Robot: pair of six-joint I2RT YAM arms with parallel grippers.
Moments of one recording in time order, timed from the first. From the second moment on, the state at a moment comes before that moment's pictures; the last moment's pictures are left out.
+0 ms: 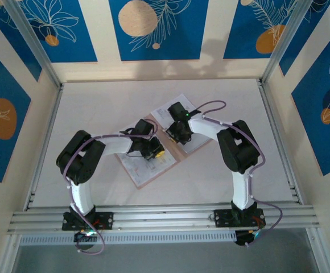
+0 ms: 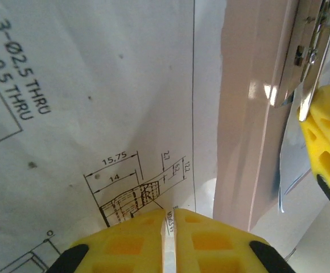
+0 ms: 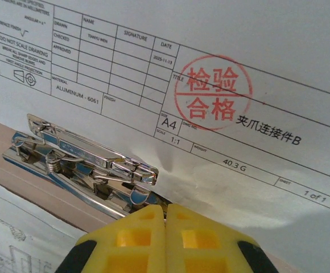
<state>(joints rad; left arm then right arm) -0.62 1.87 1.01 -0.14 0.42 -1.17 0.58 2.02 1.40 -0.64 -0.06 1.27</state>
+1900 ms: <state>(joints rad) -0.51 1.89 1.05 0.12 0.37 -1.41 0.62 2.20 1.71 -0.97 0.13 1.02</state>
